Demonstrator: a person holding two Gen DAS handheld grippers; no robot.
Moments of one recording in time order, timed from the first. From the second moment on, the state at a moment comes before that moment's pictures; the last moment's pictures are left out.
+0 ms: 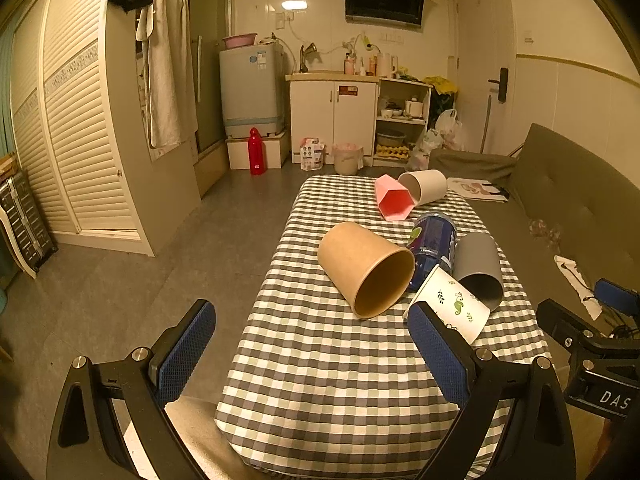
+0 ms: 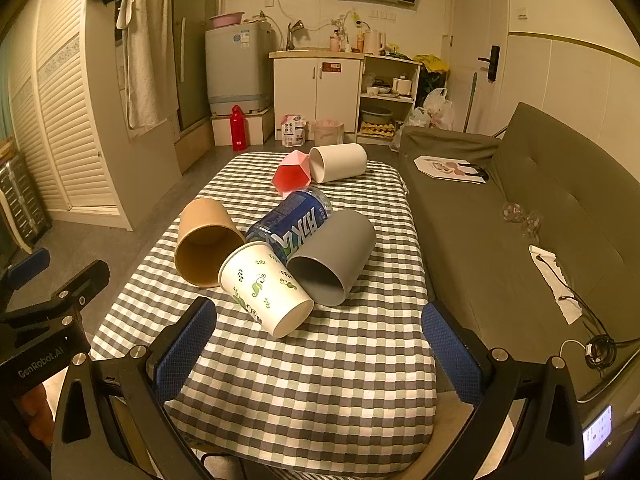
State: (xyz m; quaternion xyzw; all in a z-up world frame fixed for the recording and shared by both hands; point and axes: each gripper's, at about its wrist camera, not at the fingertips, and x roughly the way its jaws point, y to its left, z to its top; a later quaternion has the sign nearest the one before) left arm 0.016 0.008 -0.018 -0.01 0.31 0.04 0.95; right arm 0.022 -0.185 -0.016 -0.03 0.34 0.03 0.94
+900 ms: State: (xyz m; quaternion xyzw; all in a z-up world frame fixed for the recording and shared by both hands) left arm 0.128 0.045 -0.009 -0.04 0.34 0.04 0.94; right arm 0.166 -0.168 0.027 -0.04 0.37 0.03 0.93
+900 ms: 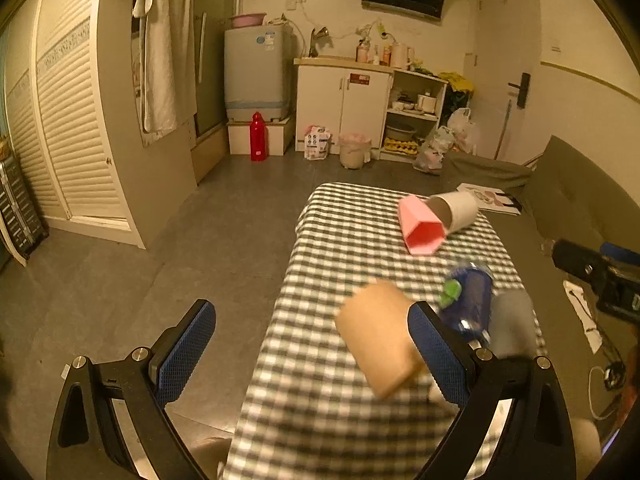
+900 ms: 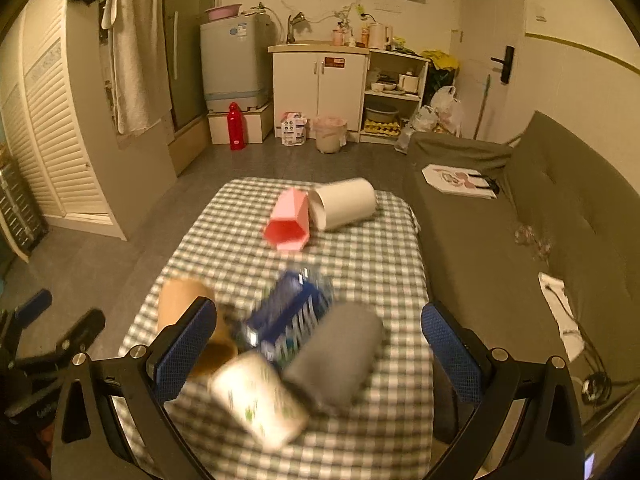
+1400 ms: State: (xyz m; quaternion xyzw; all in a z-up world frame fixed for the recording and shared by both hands) left arm 0.266 0.084 -0.048 -0.02 0.37 0.07 0.93; right arm 0.366 -0.100 -0.047 -0.09 0.45 0.04 0.89
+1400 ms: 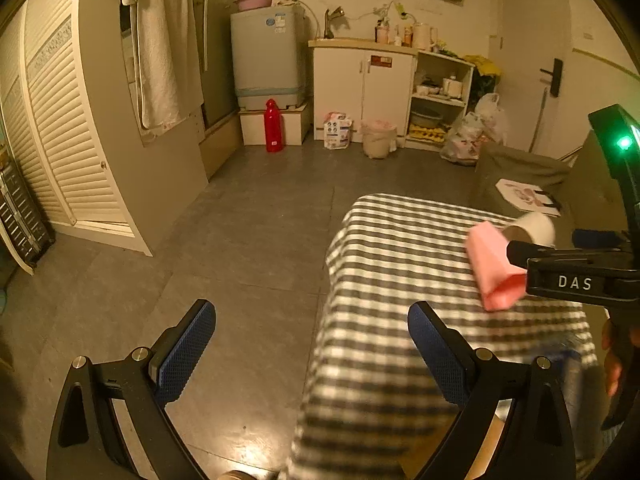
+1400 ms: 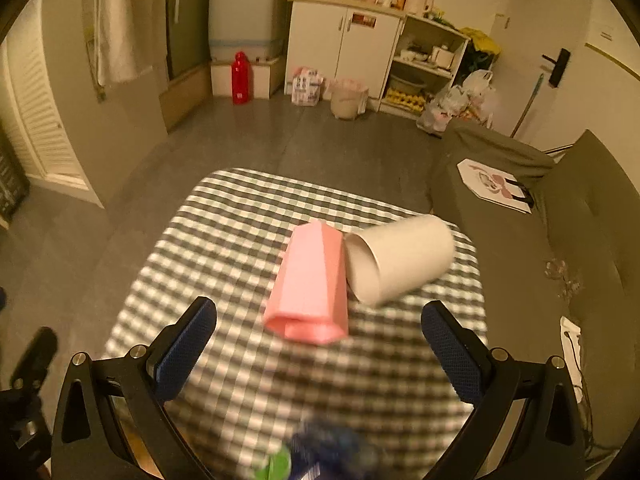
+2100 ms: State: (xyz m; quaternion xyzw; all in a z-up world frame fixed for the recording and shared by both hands) left arm 0.315 0.073 -0.080 -0.02 0.40 0.07 0.92; right arm 0.423 -0.088 -0.113 -0.14 0.54 0.04 0.83
